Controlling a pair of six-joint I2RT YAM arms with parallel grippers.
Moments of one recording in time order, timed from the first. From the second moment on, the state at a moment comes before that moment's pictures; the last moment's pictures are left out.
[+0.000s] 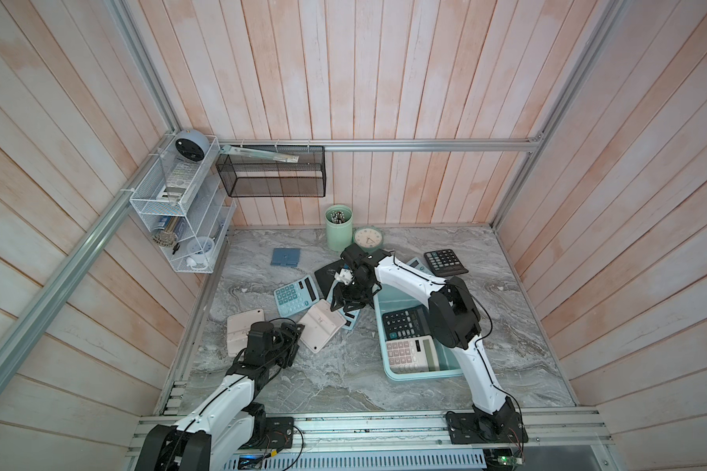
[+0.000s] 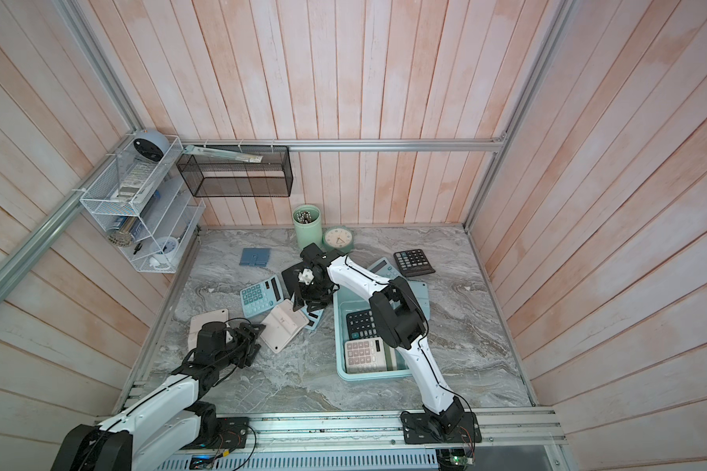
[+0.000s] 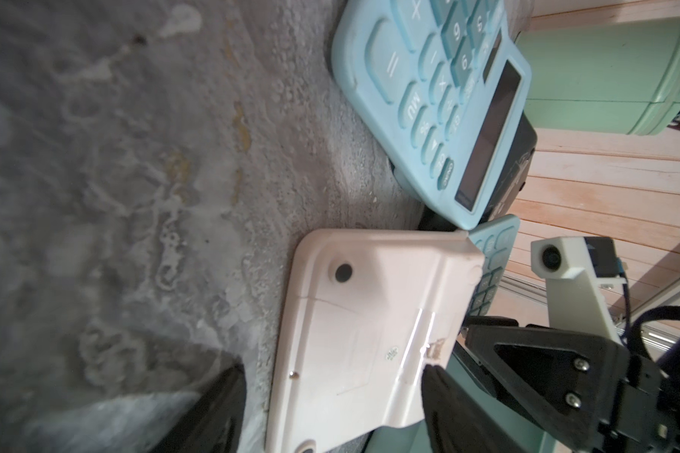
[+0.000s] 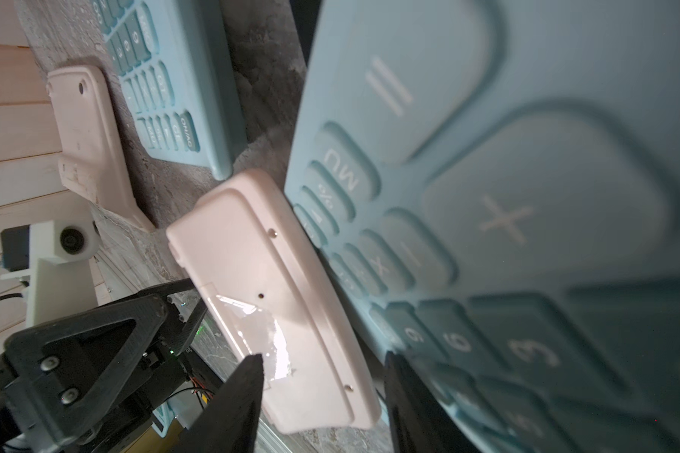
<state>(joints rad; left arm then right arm) -0.17 0.95 0.16 0.09 0.31 -1.33 0.76 2.31 1.95 -0.94 -0.55 0.53</state>
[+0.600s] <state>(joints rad) -0.21 1.17 0.17 0.36 0.32 -1.37 0.74 2.24 1.74 -0.62 -0.70 0.69</state>
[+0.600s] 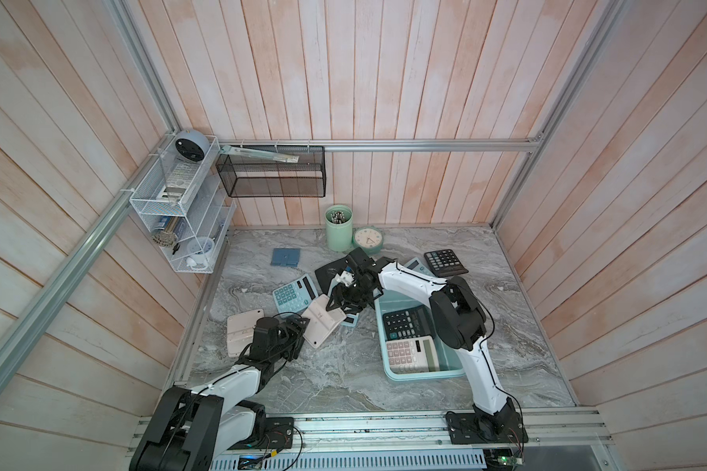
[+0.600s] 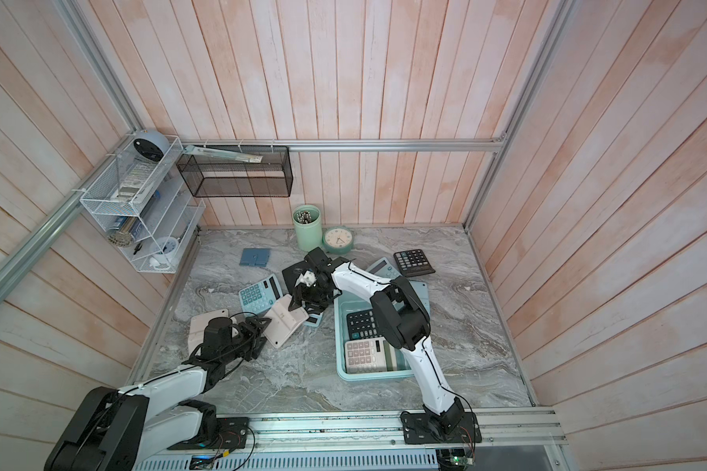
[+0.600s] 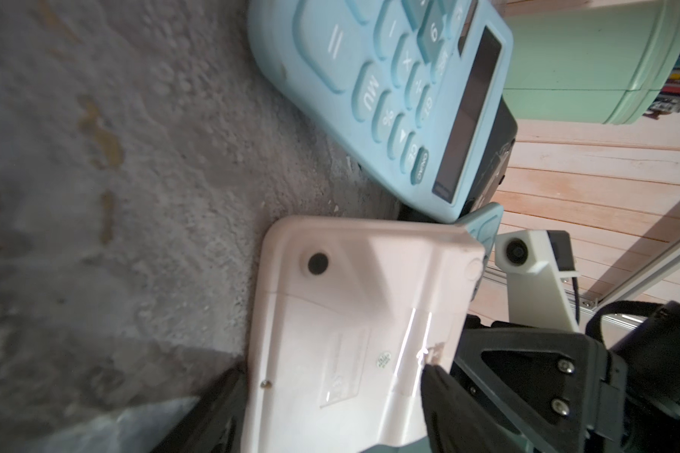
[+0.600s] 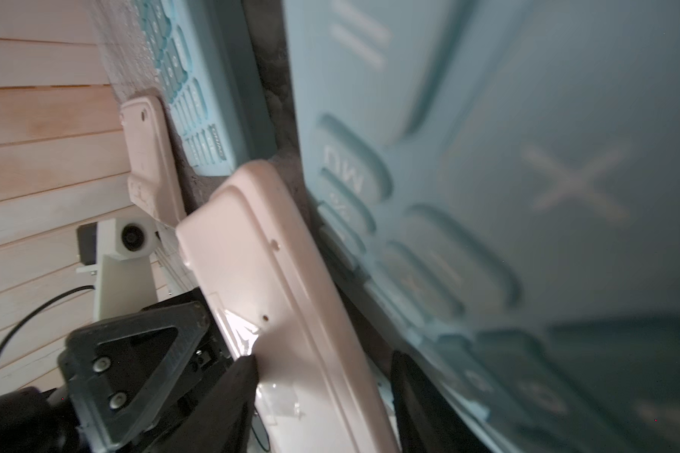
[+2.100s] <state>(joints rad) -0.11 0.61 0.50 -0.56 0.30 -1.11 0.68 1.66 1.41 -0.22 -0.76 0.94</state>
